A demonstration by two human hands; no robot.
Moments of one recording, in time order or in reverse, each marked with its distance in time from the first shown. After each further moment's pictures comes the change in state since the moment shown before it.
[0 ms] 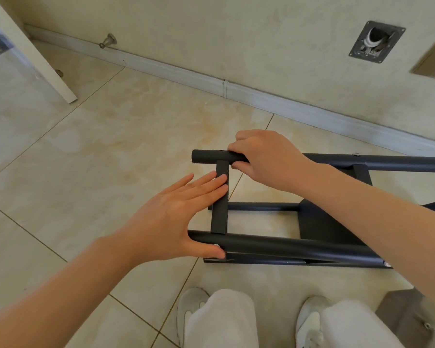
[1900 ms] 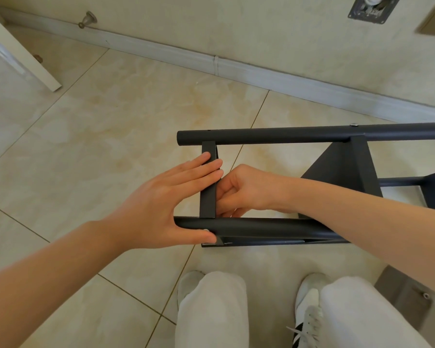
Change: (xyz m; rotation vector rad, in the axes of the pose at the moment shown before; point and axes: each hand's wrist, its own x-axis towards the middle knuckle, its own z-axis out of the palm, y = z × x) left_hand 0.003 -0.007 0.013 -0.152 0.125 0.102; right_hand -0.045 -0.025 0.047 1.318 -0.548 0.330
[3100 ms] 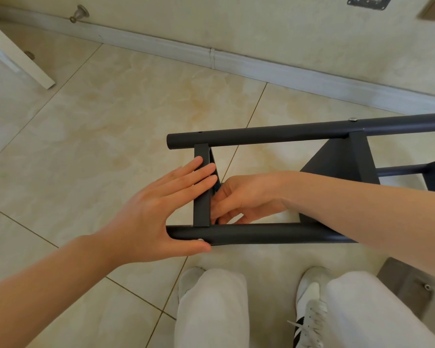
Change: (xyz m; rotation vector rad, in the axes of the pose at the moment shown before) left_hand -0.012 0.004 0.009 -0.020 0.025 0.015; right_hand 0.017 0.013 -0.003 0.180 -0.275 0.293
